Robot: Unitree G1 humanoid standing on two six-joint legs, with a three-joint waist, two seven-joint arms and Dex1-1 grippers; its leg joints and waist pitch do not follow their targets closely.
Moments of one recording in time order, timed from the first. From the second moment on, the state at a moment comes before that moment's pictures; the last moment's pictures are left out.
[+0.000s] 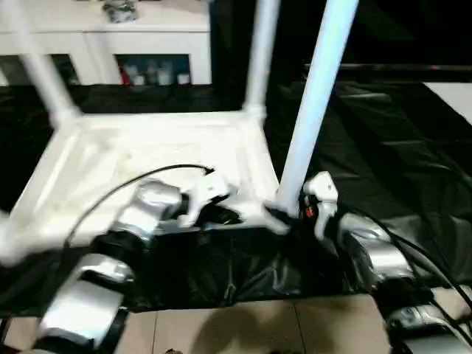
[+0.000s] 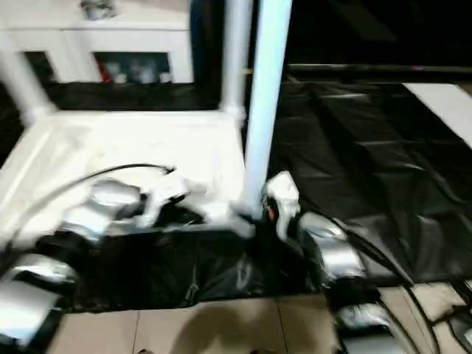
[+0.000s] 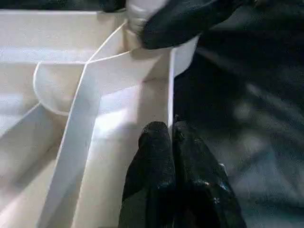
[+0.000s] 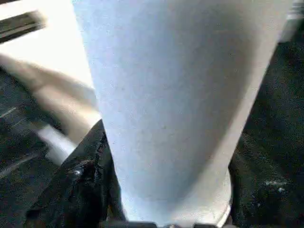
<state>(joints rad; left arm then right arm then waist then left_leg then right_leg) -0.72 0.22 -0.25 0.83 0.11 0.02 -1.10 -0.48 -0.19 0.03 0.72 0.13 -0.02 0.69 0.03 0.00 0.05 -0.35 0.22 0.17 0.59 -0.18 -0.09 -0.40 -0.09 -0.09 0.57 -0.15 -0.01</state>
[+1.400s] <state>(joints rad) -0.70 0.35 -0.28 0.81 0.07 -0.11 -1.41 -0.47 -0.33 0.18 0.63 0.15 -0.03 1.22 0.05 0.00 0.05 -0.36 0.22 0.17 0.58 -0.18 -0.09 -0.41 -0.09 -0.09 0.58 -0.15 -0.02</state>
